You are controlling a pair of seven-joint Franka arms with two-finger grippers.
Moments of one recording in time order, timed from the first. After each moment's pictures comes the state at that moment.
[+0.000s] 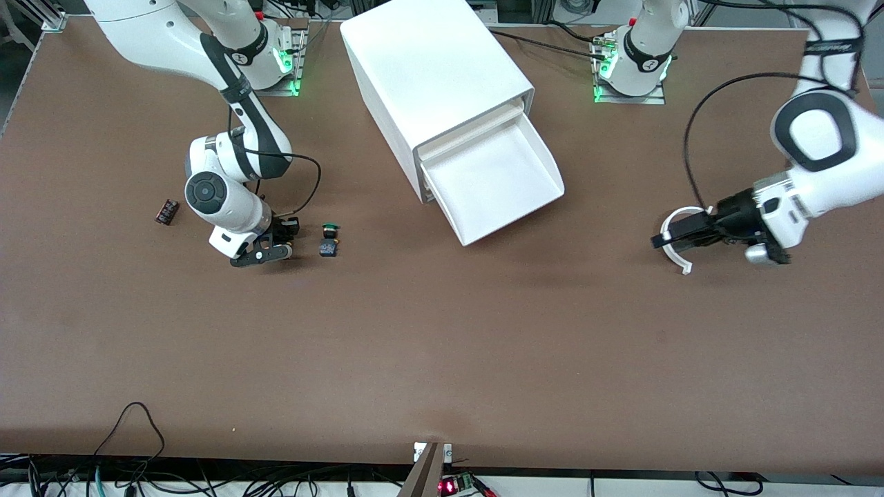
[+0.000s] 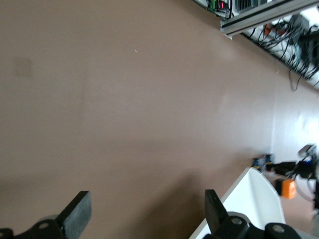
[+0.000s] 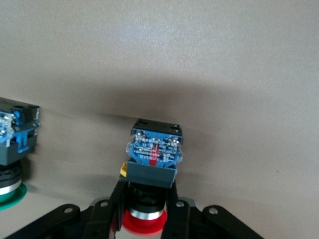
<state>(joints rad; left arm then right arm) 0.26 0.11 -0.16 -2.01 -0.71 2.07 0.39 0.21 0.43 0.04 -2.17 -0.01 2.49 0.02</state>
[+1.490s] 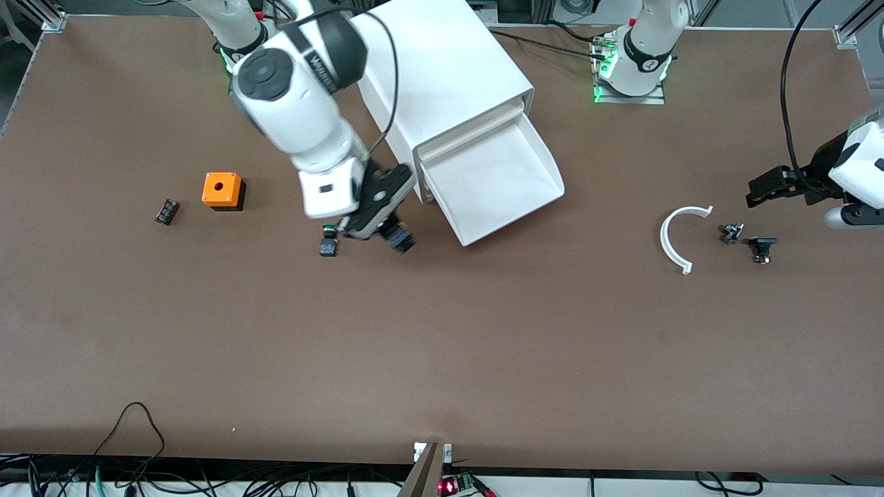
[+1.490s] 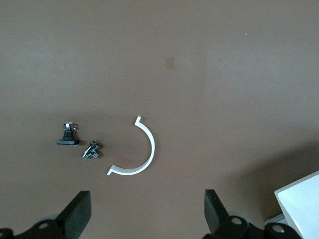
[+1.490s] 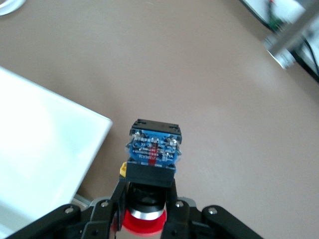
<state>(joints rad) 0.23 0.09 -0.22 -1.59 0.02 1.63 -0.05 0.33 0.39 0.37 -1.53 -0.01 2.21 -0.35</state>
